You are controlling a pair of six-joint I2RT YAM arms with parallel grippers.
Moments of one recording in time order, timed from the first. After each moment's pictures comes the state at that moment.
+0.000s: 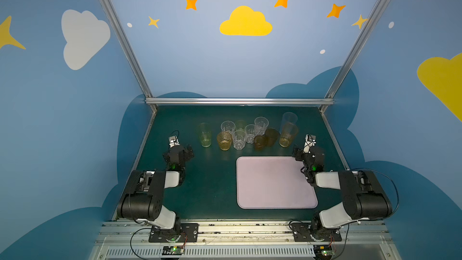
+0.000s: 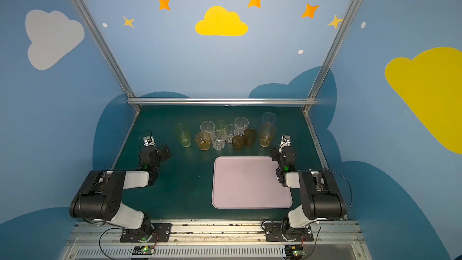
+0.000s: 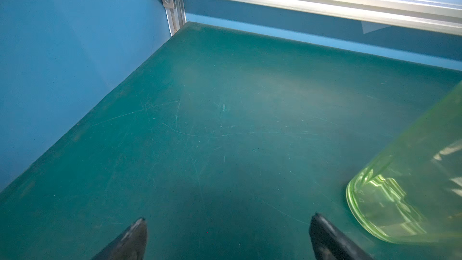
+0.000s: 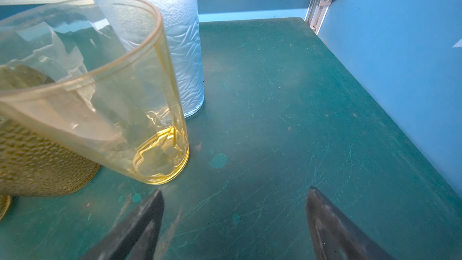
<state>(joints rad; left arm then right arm) -0.03 1.53 0.40 0.66 -0.31 -0.22 0.08 1.52 0.38 0.75 0.15 0.04</state>
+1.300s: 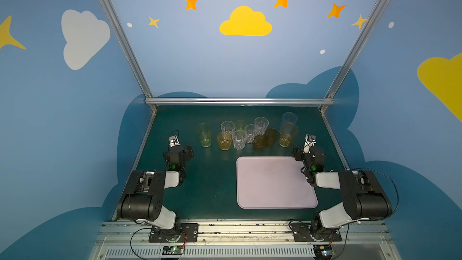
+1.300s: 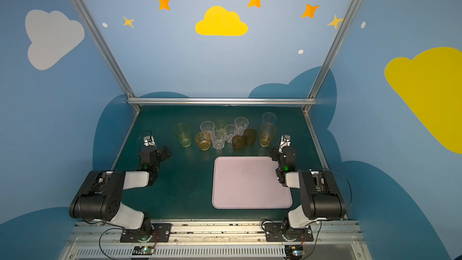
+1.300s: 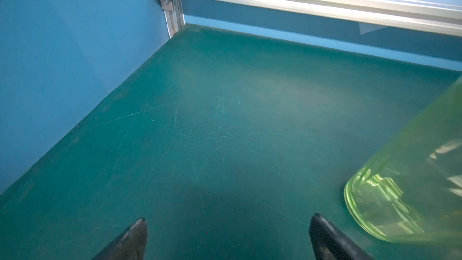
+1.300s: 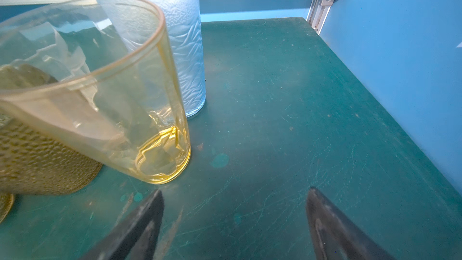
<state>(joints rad) -0.03 1.51 0.40 0.67 -0.30 -0.21 0.08 1.52 0.38 0.75 0.14 0.04</state>
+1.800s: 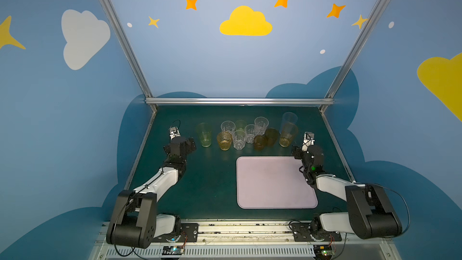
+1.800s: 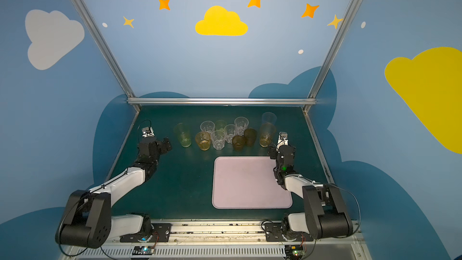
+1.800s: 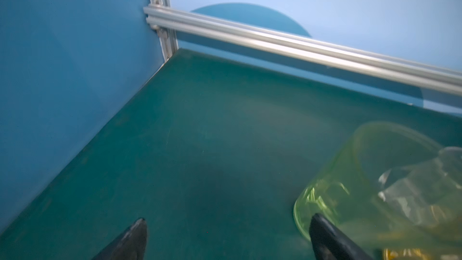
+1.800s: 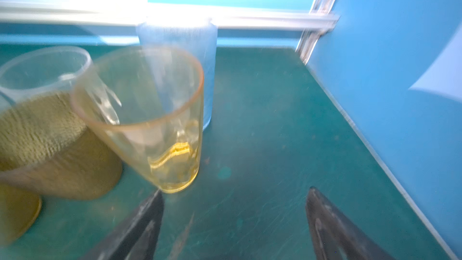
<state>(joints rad) -0.11 1.27 0.55 0.24 -0.37 -0.30 0.17 1.32 0.39 0.63 0.30 0.00</state>
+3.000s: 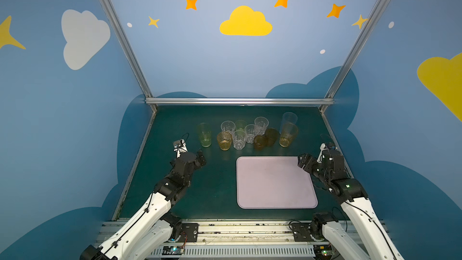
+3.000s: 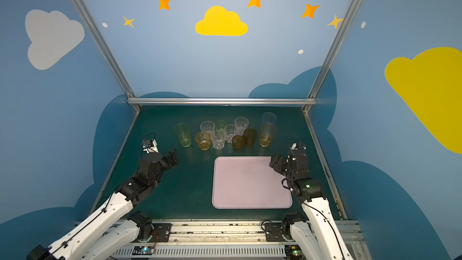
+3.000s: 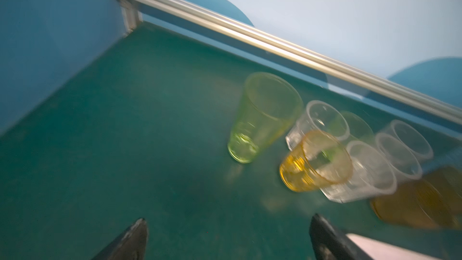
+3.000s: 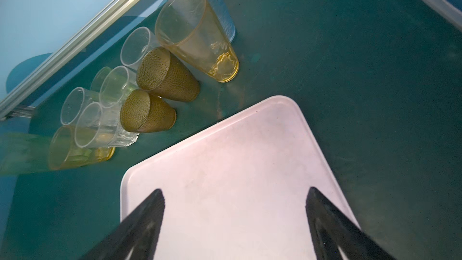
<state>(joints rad) -0.48 0.81 0.50 -0.22 -0.45 -0.58 0.20 0.72 0.68 -0.68 0.03 0.61</state>
